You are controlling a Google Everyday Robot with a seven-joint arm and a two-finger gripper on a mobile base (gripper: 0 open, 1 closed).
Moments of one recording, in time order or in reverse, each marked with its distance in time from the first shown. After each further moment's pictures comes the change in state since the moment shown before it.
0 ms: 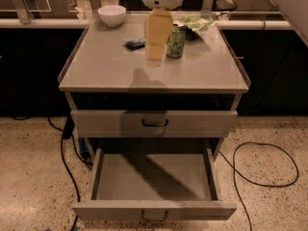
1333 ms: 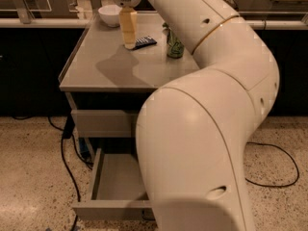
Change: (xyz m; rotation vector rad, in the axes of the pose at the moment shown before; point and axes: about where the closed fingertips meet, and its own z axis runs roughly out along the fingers) arm -0.028 -0.141 0.130 0.051 0.140 -0.039
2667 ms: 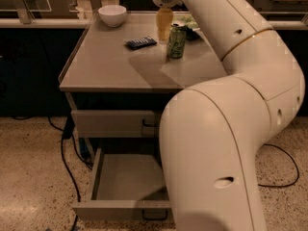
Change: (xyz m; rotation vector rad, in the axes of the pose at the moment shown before) arm 0.111 -0.029 0.019 0.089 0.051 0.085
